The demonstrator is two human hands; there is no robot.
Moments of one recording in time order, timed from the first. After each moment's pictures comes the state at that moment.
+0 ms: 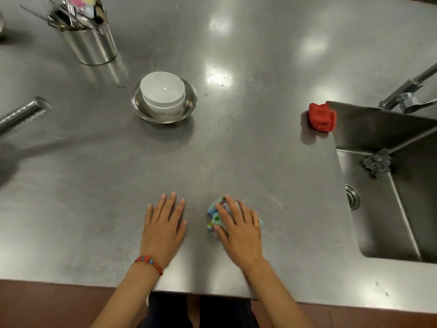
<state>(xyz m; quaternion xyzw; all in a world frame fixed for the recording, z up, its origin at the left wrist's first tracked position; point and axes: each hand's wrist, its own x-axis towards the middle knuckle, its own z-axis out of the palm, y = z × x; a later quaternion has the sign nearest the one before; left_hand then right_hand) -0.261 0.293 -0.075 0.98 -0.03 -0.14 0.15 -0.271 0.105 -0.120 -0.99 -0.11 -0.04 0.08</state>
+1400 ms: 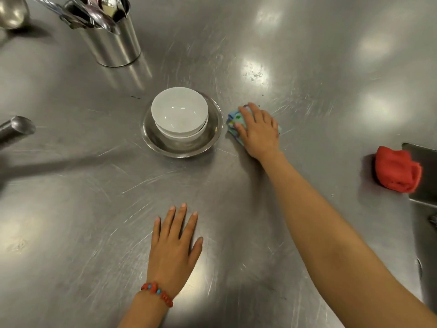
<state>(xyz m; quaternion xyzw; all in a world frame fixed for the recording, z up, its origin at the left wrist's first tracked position) -0.159 0.274 -0.104 0.98 0.06 -0.13 0.13 0.110 0.119 -0.130 -0.98 -0.16 -0.02 0.11</state>
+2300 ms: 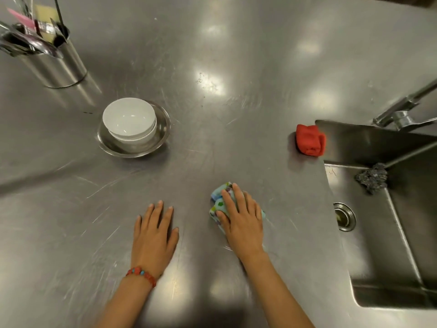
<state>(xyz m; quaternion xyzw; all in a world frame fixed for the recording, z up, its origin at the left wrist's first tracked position) -0.174 0.252 -0.094 0.98 0.02 -0.12 0.17 -0.154 0.052 -0.112 -0.99 -0.03 -0.03 0.10</state>
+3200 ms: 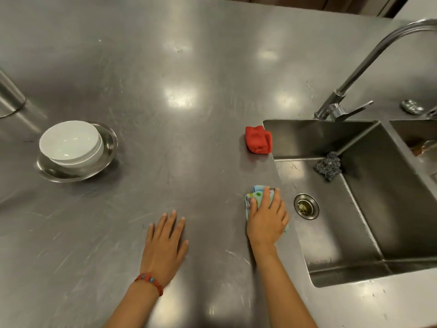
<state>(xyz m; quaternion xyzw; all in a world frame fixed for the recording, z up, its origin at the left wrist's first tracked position) -0.171 0.154 -0.082 0.97 -0.15 -0.16 0.12 -0.155 -0.070 -0.123 -0.93 0.32 -0.13 0.09</state>
